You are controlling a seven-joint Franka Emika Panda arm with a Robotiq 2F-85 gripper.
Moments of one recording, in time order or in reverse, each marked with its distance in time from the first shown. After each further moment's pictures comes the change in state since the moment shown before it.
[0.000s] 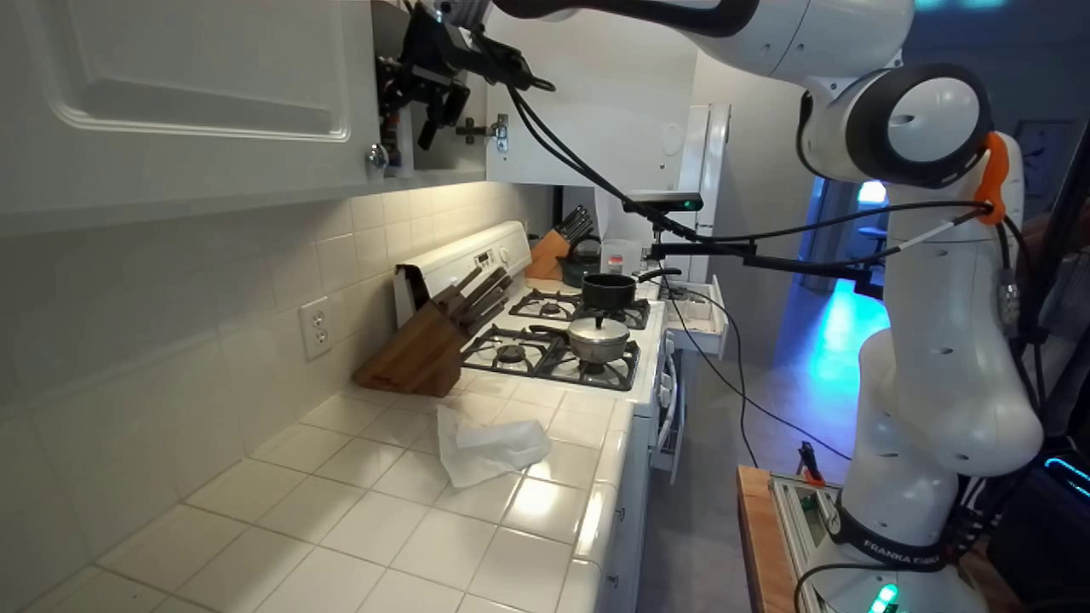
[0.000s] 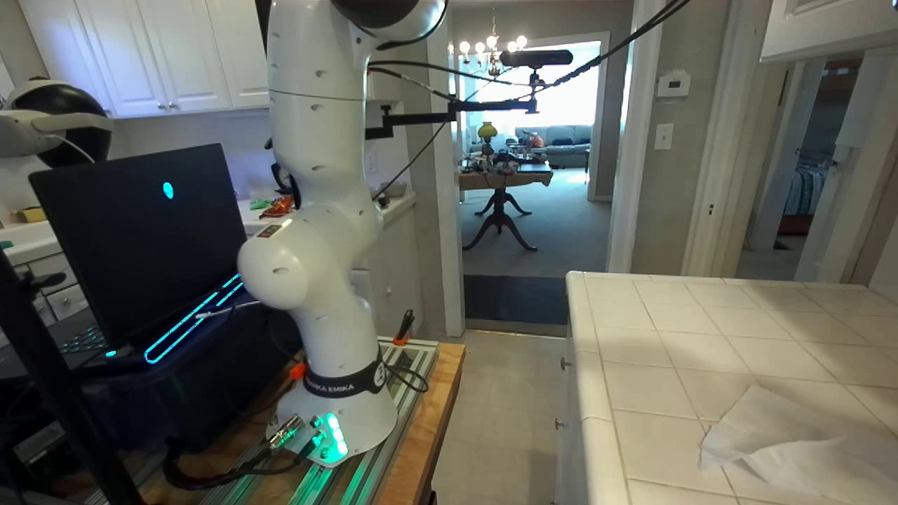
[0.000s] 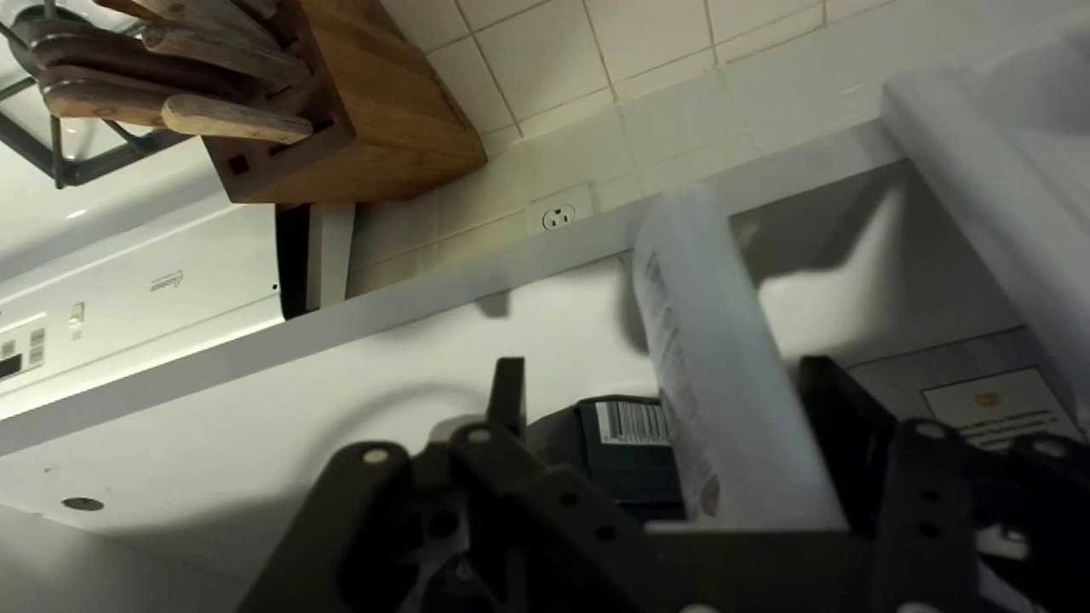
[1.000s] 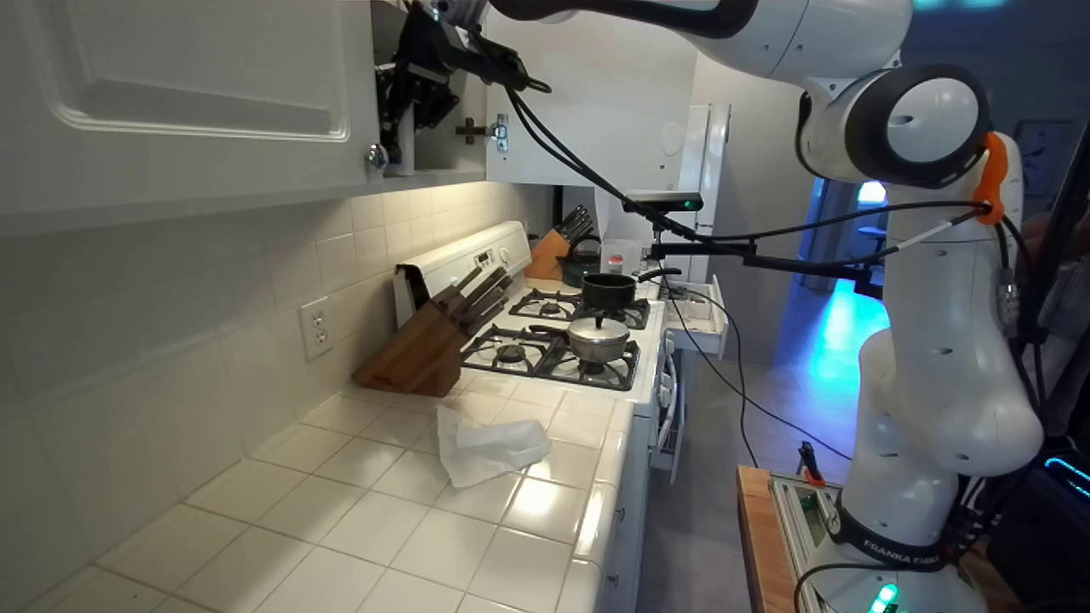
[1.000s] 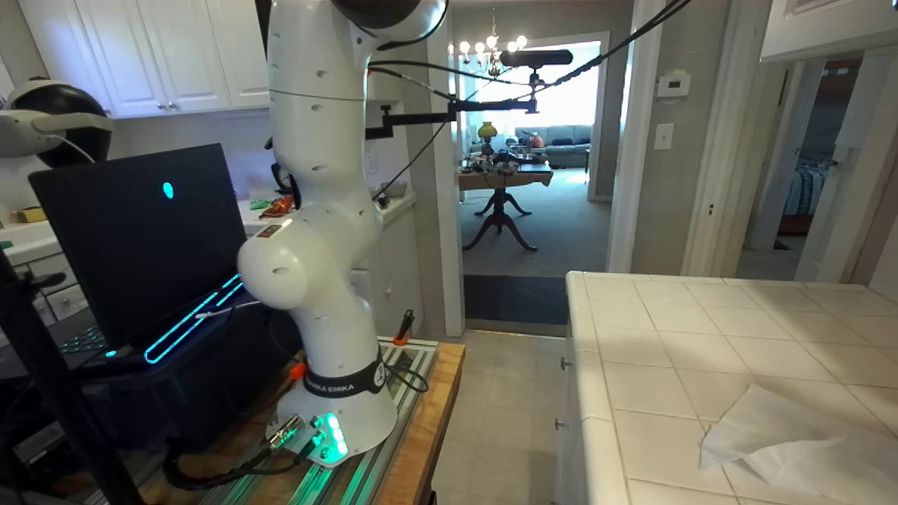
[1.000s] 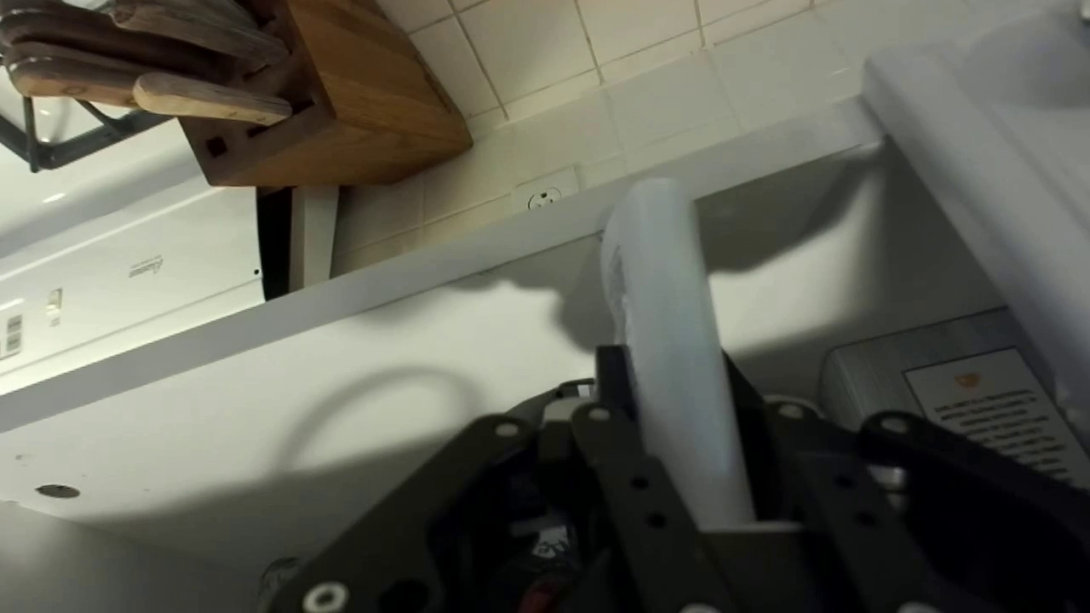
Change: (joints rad) arm -0.001 0.004 0.004 0.000 0.000 0.031 0.000
